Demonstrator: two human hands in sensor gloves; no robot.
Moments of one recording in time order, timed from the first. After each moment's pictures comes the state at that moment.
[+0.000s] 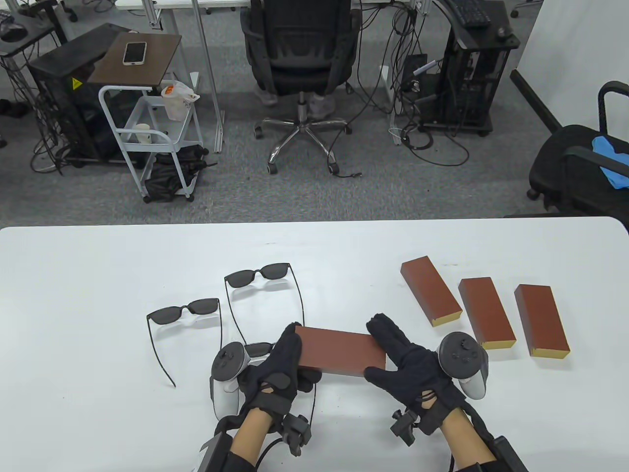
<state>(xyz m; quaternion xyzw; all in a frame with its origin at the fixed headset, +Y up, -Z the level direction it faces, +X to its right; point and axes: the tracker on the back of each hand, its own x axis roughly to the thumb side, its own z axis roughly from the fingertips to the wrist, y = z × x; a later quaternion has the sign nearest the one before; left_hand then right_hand) -0.132 -0.749 -0.305 -0.17 -0.03 0.73 0.66 0.165 -0.697 -0.311 0.24 -0.01 0.84 0.48</state>
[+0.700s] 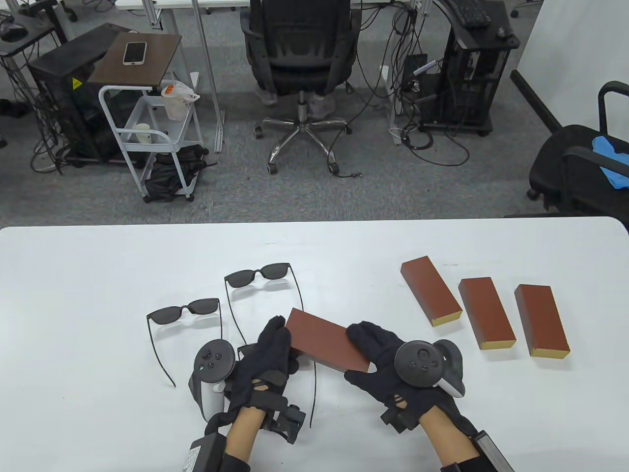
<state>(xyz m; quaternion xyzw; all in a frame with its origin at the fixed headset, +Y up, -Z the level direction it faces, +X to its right) -0.159 -0.722 -0.305 -0.03 0.02 0.60 0.80 0.134 -0.682 -0.316 0.22 -0.09 0.92 0.30</state>
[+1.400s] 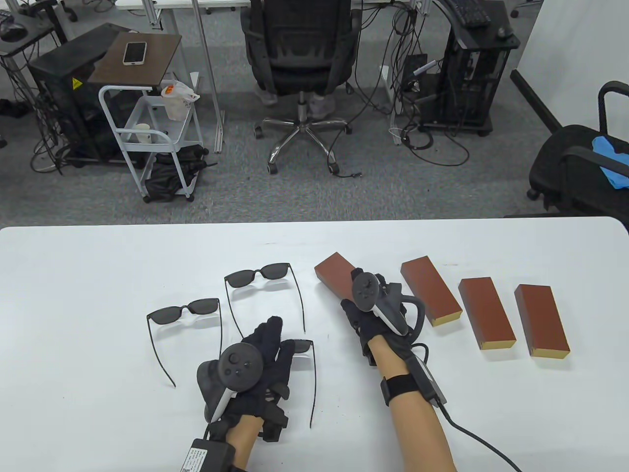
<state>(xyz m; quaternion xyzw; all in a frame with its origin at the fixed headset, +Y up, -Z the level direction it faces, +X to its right) -0.154 -0.701 -0.301 0.08 -0.03 0.28 0.96 0.101 -0.725 -0.446 -0.03 -0.07 0.99 0.10</state>
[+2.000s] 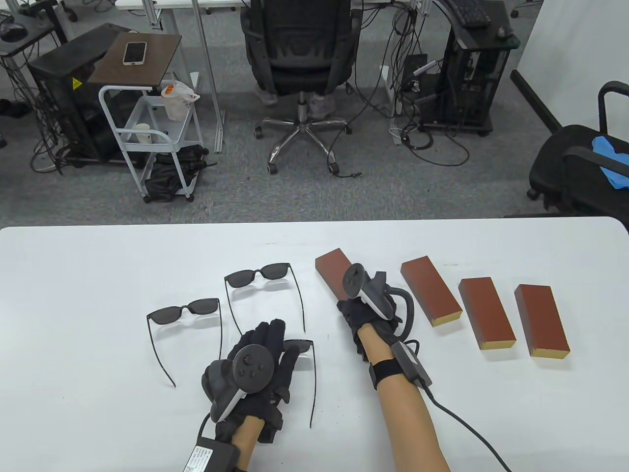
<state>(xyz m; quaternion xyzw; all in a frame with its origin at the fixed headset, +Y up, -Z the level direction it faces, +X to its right) -0.147 -0.703 -0.301 0.07 -0.03 0.22 0.97 0.094 -0.756 -0.475 -0.07 0.04 1.00 0.07</state>
